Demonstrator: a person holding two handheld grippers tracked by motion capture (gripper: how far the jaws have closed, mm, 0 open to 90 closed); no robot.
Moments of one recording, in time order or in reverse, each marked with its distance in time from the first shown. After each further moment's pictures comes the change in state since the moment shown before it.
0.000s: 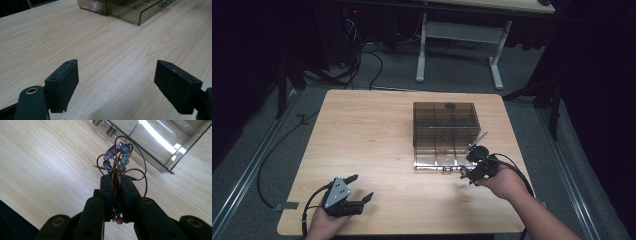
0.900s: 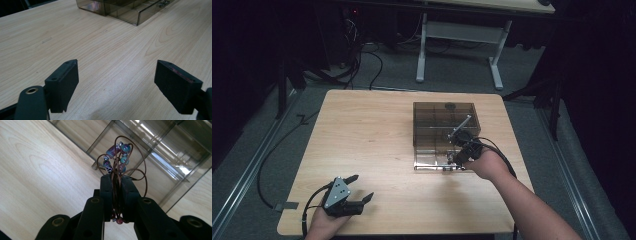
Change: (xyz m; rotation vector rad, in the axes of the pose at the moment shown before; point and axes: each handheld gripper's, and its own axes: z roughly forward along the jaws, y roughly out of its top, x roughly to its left) left arm 0.000 0.000 0.000 -0.005 -0.007 0.002; right arm -0.003 0.061 0.009 -0.014 0.002 -0.037
